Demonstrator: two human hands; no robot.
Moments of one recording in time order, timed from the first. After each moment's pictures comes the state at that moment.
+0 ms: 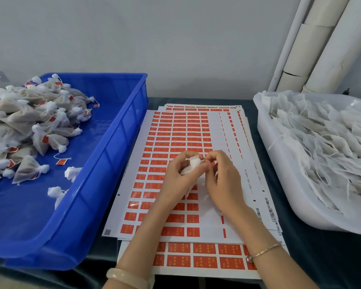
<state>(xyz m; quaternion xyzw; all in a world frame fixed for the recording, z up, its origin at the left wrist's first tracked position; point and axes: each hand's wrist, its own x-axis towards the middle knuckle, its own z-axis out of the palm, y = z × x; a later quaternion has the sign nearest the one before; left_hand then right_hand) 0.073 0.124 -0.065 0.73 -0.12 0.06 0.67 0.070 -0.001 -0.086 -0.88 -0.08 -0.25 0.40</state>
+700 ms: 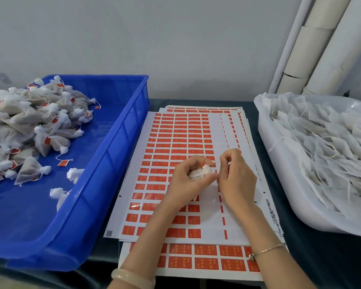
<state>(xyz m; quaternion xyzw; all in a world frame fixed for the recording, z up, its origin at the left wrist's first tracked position) 0.073 0.117 -0.068 0.72 -0.20 0.08 0.66 0.078 -0.015 -0.080 -0.91 0.04 -0.28 0.31</state>
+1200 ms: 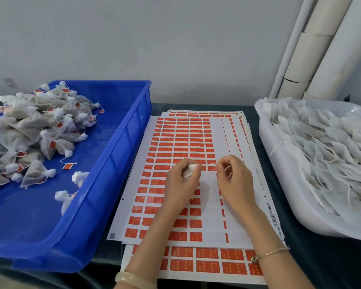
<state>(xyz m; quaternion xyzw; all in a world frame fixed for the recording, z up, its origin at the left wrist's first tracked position) 0.082 0.119 -0.082 0.77 -0.07 0.15 0.62 0.078 -0.019 -0.083 -0.88 0.01 -0.23 0.41</state>
